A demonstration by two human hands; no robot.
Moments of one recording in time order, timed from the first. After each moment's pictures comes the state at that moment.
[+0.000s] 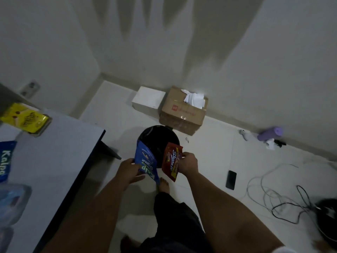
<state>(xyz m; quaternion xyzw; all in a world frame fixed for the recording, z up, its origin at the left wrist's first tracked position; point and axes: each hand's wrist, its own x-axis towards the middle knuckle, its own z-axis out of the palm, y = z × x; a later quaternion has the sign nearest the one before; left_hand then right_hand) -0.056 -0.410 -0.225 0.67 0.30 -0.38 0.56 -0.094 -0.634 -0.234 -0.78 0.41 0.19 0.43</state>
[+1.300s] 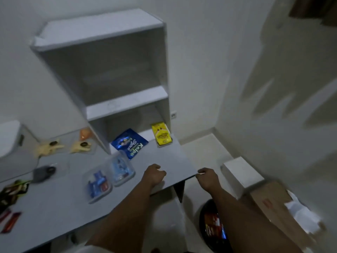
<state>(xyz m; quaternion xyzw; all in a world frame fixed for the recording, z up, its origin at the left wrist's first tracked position) -0.030 -0.215 -0.156 0.73 0.44 -0.12 0.51 0.082 -0.440 -0.158 -0.88 -0.04 0.30 0.35</state>
